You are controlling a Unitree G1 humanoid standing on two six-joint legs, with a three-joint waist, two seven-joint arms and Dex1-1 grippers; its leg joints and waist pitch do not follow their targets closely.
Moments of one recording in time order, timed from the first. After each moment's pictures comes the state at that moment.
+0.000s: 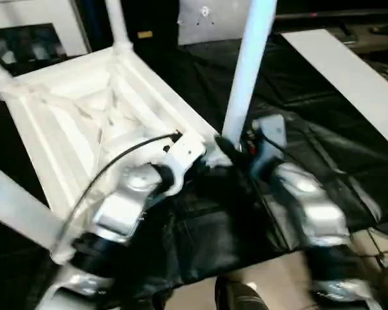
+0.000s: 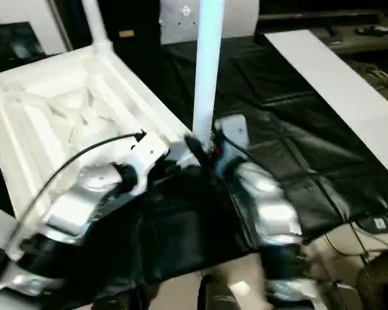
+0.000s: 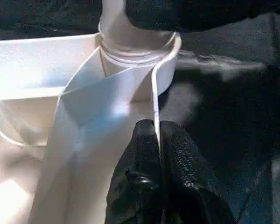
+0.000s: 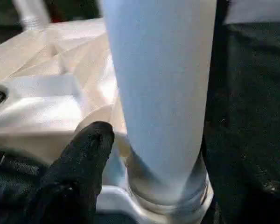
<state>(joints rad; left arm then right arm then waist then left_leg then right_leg) -0.46 0.25 -0.27 0.06 0.07 0.51 -0.77 -0.38 -0.16 0.01 0.13 0.17 0.34 0.63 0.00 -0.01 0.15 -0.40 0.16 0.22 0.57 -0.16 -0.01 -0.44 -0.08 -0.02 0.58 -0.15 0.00</state>
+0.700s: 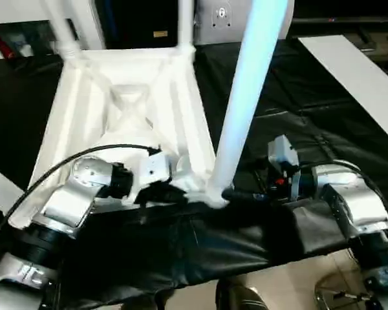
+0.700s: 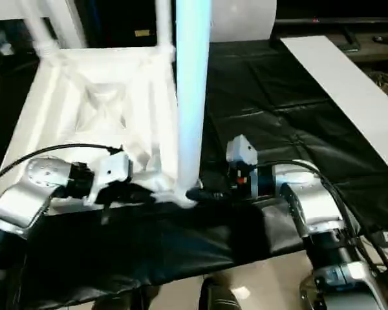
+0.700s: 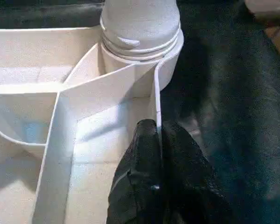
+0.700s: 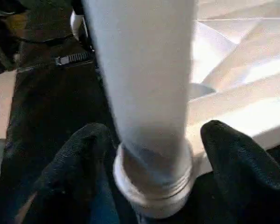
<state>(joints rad) -0.48 0.54 -0.31 0.18 -0.06 0.19 -1.29 -0.48 -0.46 0.14 0.29 0.27 0.18 1.34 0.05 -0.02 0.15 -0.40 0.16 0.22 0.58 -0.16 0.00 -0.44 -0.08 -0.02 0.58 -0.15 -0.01</state>
